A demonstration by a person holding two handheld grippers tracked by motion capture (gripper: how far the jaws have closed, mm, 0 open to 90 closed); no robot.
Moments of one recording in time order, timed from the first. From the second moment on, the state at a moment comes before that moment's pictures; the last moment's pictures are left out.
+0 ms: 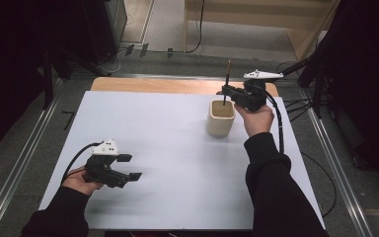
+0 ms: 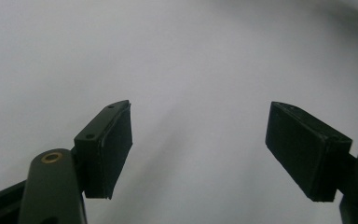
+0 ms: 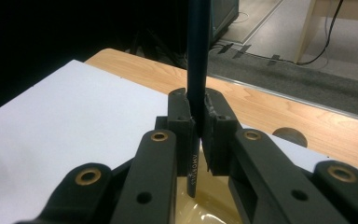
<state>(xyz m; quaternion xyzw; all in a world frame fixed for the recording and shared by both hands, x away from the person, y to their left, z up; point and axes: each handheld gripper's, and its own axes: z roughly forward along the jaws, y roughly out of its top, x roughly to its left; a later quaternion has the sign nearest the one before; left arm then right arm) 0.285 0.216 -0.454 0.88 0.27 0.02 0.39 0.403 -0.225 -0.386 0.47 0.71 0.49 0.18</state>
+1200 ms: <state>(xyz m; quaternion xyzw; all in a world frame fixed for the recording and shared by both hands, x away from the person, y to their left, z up) 0.285 0.214 -0.455 0.88 0.27 0.02 0.38 0.396 -0.223 -0.429 0.49 0.71 0.48 0.16</state>
